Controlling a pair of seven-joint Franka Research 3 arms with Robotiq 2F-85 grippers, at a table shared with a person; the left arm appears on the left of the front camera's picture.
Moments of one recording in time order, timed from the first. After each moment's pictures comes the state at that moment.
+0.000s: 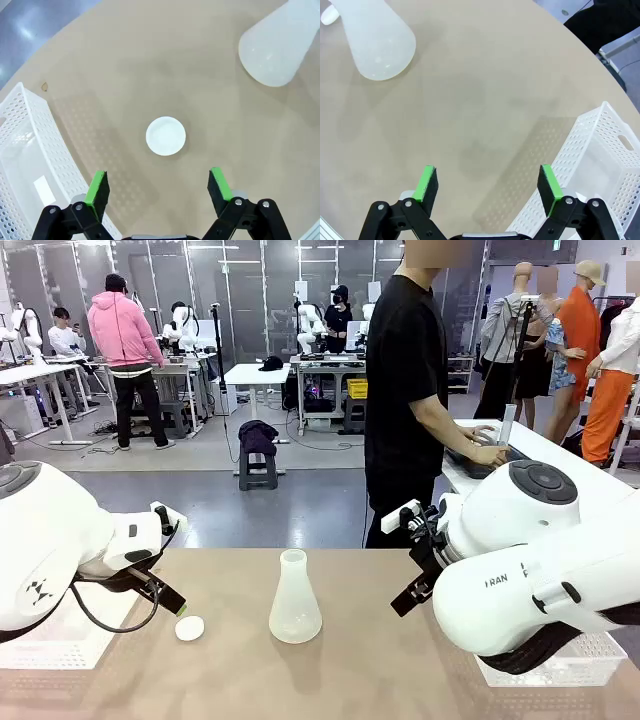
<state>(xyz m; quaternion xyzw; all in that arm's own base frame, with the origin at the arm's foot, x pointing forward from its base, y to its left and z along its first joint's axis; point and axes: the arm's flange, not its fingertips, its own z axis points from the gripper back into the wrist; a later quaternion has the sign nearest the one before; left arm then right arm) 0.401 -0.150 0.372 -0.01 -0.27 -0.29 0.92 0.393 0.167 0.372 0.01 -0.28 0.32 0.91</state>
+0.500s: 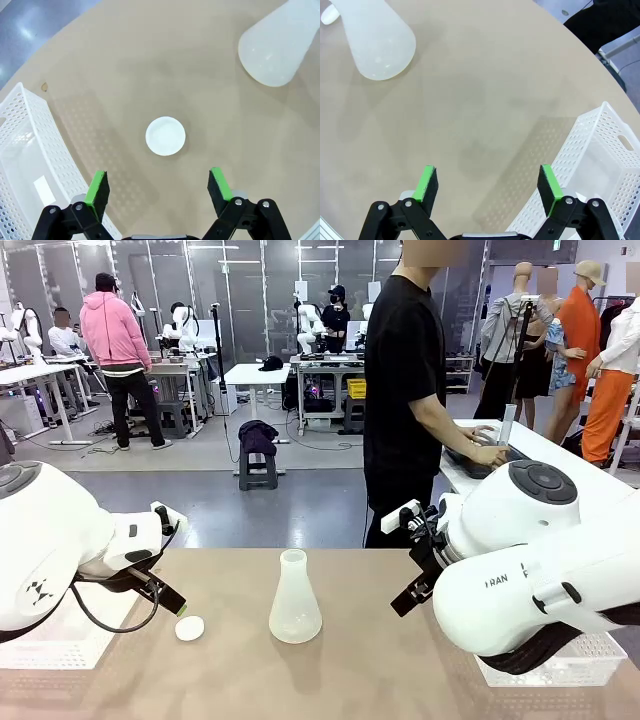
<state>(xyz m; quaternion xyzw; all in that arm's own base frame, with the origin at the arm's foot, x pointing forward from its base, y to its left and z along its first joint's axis) 0.401 -0.150 0.372 -0.01 -0.27 -0.29 0.92 0.393 0.167 0.372 0.01 -0.28 0.32 0.91</state>
